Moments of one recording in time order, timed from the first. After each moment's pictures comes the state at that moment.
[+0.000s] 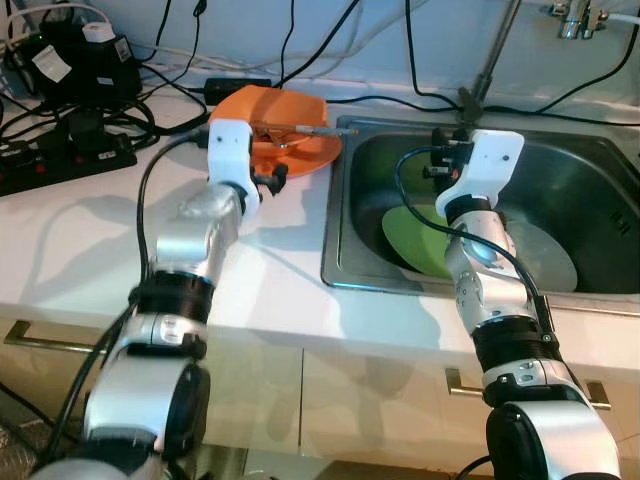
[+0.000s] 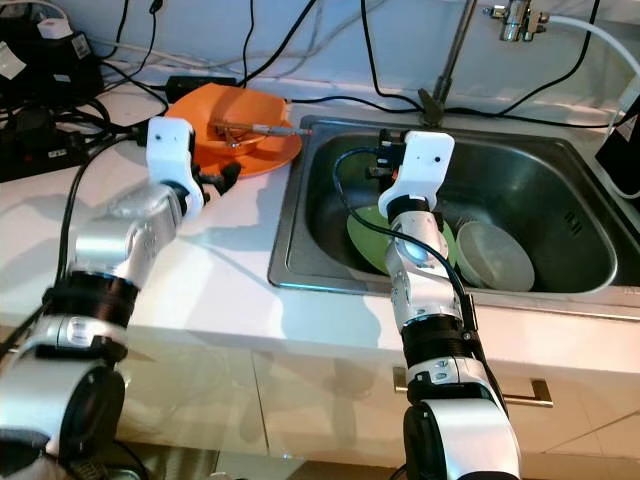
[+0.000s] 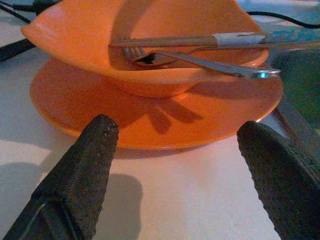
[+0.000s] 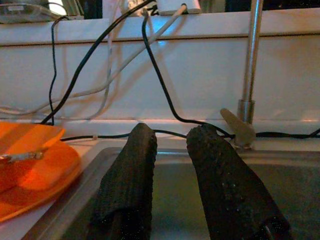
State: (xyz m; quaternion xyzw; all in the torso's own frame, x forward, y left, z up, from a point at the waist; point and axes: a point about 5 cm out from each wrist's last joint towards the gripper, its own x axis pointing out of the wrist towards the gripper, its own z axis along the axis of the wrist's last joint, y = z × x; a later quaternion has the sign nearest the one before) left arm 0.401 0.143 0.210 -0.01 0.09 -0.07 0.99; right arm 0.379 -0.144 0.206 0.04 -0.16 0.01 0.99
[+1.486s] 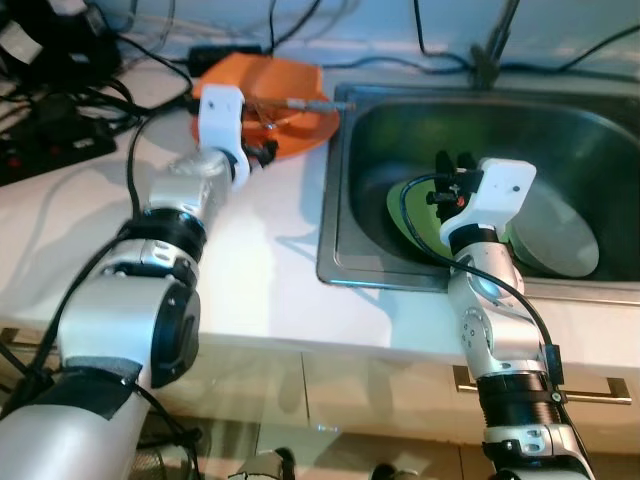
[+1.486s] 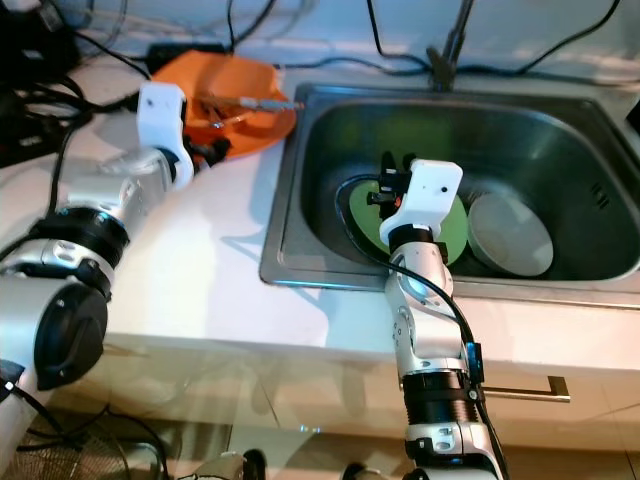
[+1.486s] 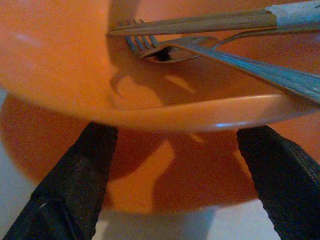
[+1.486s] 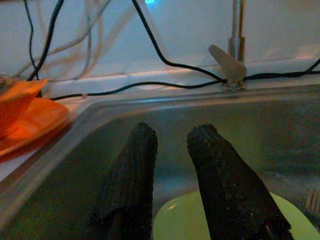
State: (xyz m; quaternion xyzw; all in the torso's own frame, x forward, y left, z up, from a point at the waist) left arm 0.426 0.157 0.243 0.02 0.09 -0.06 0.99; right arm 0.340 -0.139 0.199 0.05 -0.16 0.00 0.99
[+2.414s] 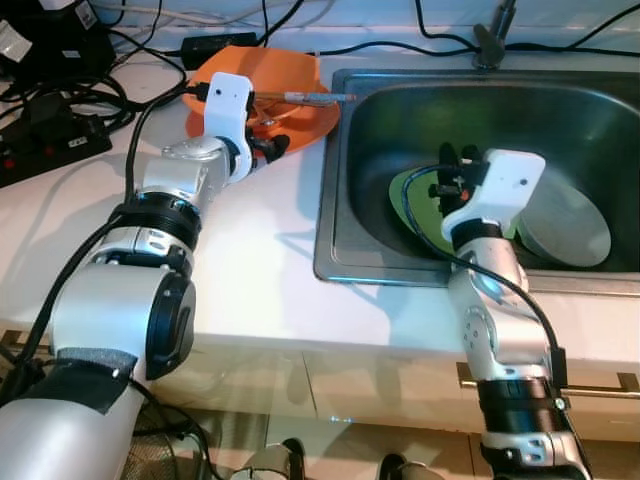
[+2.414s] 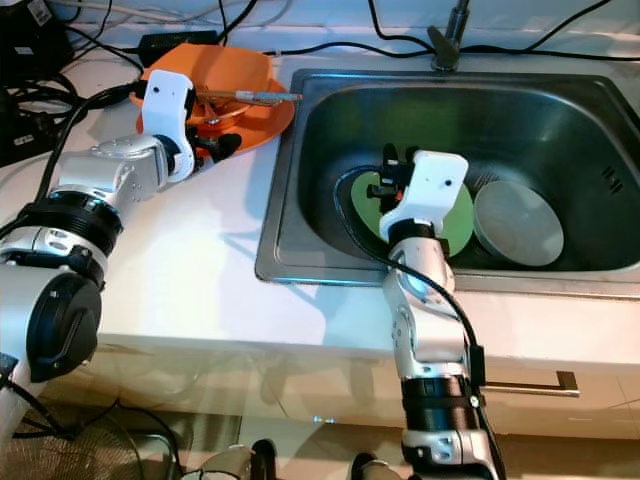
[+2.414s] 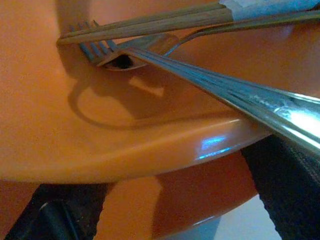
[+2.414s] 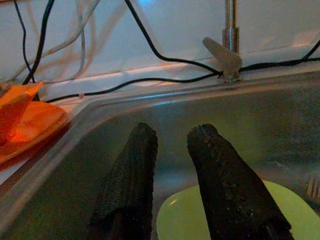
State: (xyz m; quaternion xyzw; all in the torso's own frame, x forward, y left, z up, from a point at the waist) left arm 0.423 0.155 0.251 0.05 0.12 -0.13 0.98; right arm 0.338 -0.131 0.208 0.06 -0.15 0.00 0.99
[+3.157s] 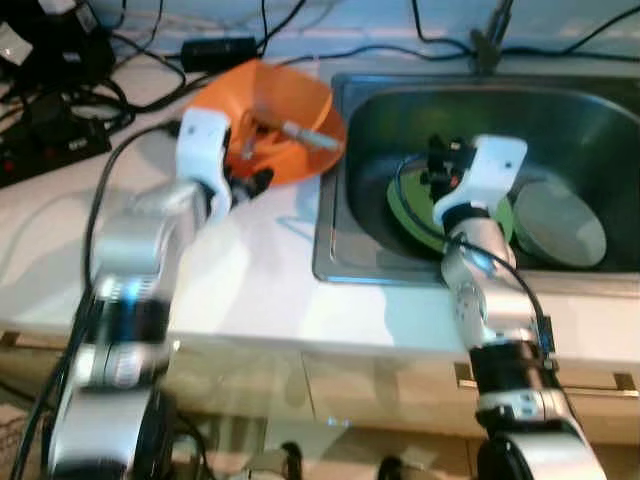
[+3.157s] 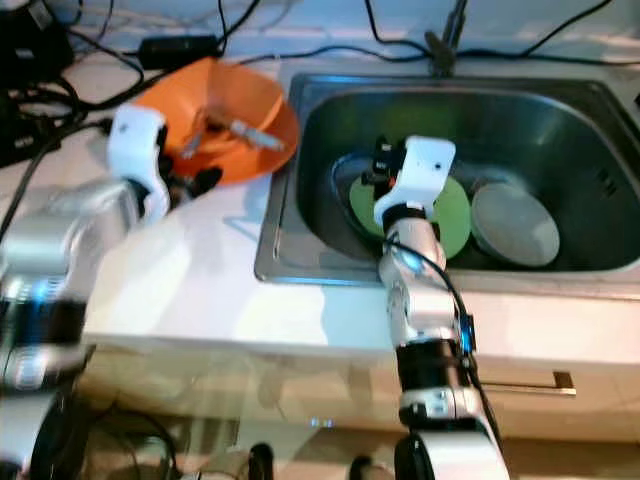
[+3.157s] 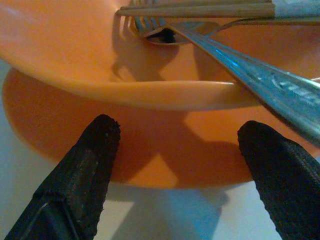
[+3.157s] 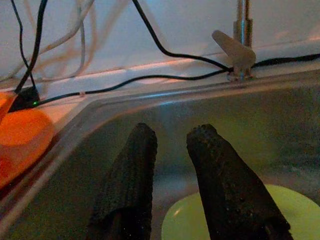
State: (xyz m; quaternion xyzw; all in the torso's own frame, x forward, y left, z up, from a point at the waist) left arm 0.354 0.167 0.234 0.03 0.12 -0.12 0.98; right arm 0.365 -0.134 0.208 0.07 -0.14 0.01 0.99
